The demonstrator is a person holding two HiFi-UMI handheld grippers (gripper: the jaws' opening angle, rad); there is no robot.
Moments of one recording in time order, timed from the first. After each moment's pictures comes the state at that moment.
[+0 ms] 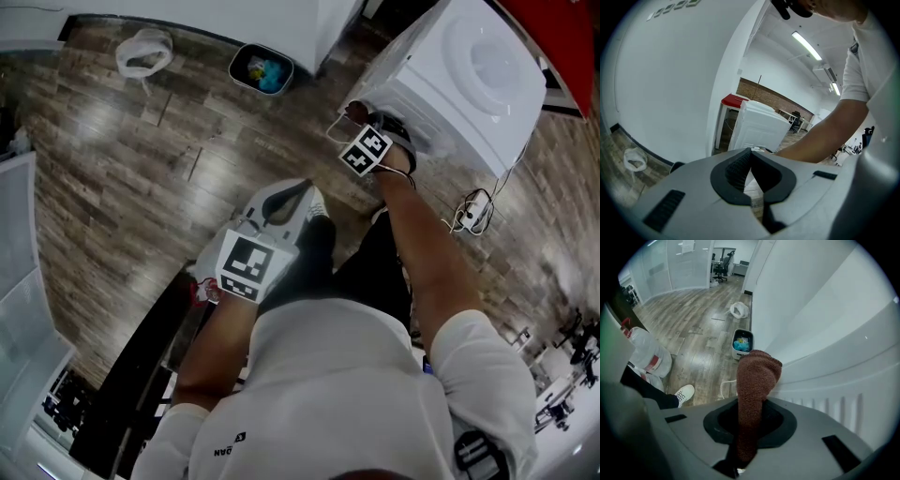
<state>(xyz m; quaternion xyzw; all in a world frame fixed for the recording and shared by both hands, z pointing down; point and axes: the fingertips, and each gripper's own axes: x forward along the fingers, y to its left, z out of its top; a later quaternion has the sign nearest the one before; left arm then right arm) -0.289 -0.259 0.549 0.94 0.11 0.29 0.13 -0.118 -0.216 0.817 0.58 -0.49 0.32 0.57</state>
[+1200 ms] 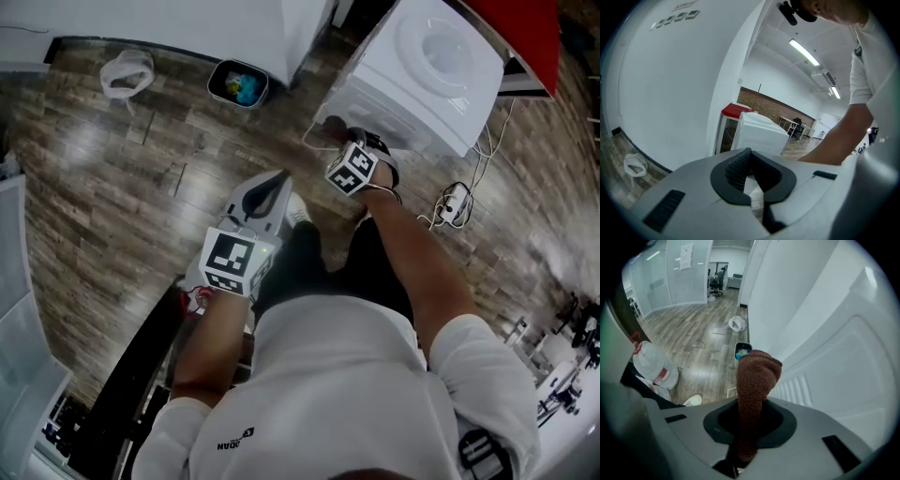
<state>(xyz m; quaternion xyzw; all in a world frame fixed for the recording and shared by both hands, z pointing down) -0.278 -0.257 0.511 0.96 0.09 0.24 0.13 -0.147 -0.189 0.758 0.62 -0.51 0.31 0.51</state>
